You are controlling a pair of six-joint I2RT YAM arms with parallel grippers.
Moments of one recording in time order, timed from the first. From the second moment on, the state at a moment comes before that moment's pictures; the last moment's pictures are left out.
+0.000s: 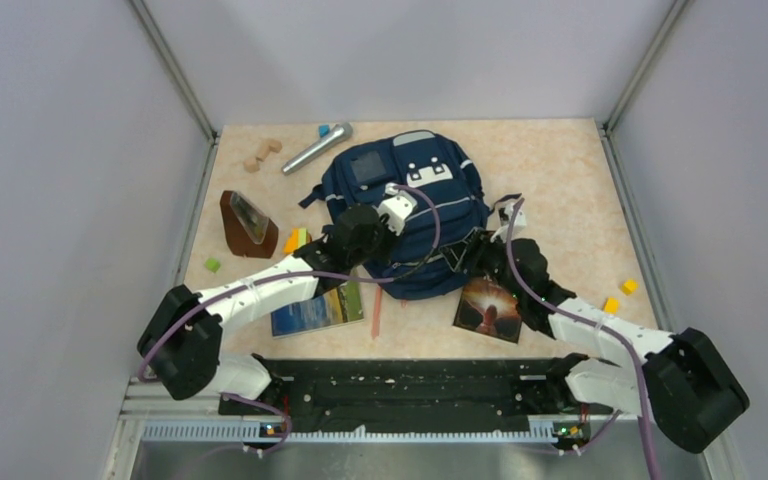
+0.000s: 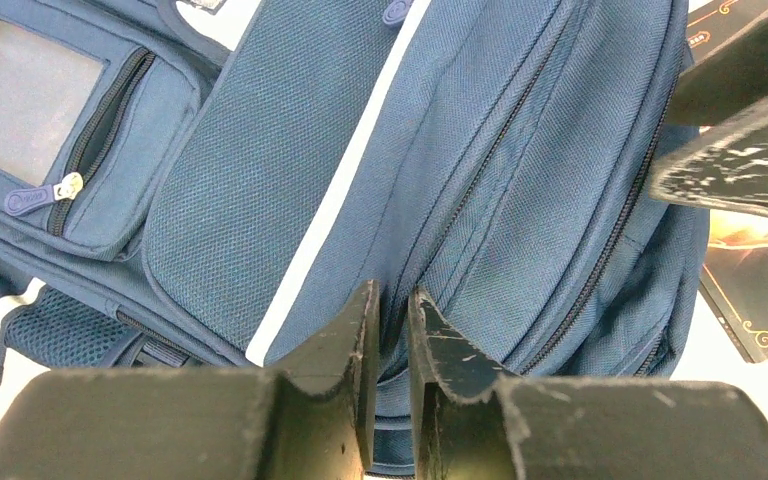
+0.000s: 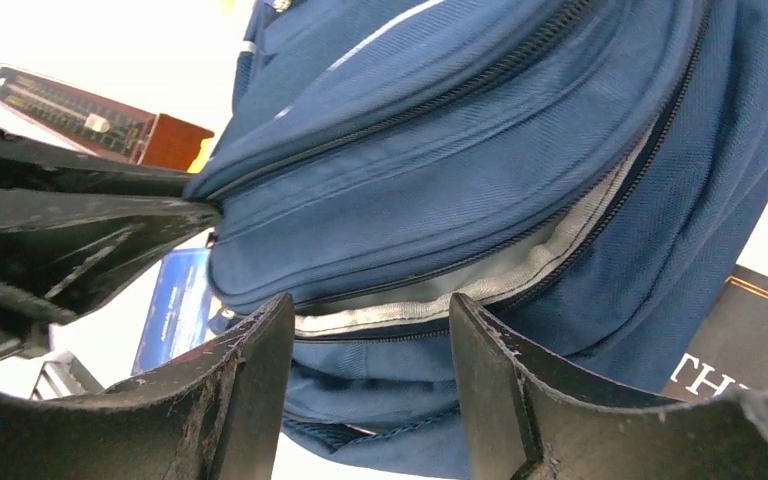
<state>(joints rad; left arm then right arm) -0.76 1.39 0.88 0.06 -0.04 0.08 0.59 1.06 0.38 0.45 0.01 0.64</state>
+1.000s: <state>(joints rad) -0.72 1.16 0.55 0.24 -0.01 -0.22 0.55 1.30 0.44 0.62 -0.06 0.74</state>
